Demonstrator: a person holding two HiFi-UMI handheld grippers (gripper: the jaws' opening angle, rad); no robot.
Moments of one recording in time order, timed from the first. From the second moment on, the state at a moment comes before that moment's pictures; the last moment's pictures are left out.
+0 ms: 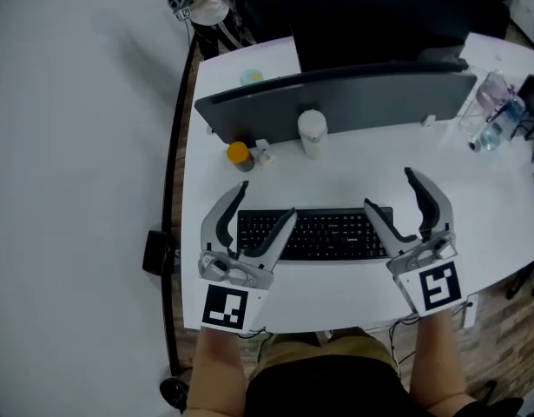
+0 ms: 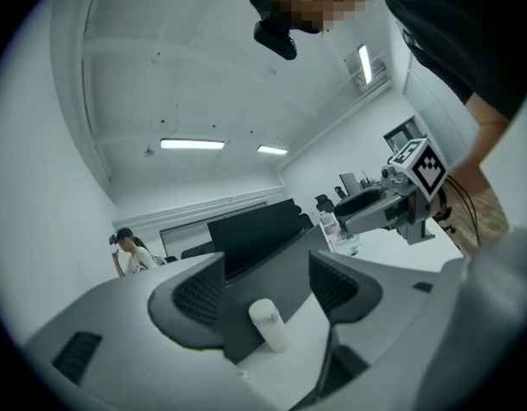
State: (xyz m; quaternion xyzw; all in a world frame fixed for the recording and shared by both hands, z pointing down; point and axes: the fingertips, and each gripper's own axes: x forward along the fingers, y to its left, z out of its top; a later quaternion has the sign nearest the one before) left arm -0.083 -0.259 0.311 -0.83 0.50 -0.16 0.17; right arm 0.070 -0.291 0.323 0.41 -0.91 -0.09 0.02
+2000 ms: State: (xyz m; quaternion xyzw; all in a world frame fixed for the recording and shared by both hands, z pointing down) left arm -0.234 -0.248 0.646 -0.76 0.46 -0.27 -0.37; right arm 0.148 -0.292 0.658 0.37 -0.82 0.36 0.24
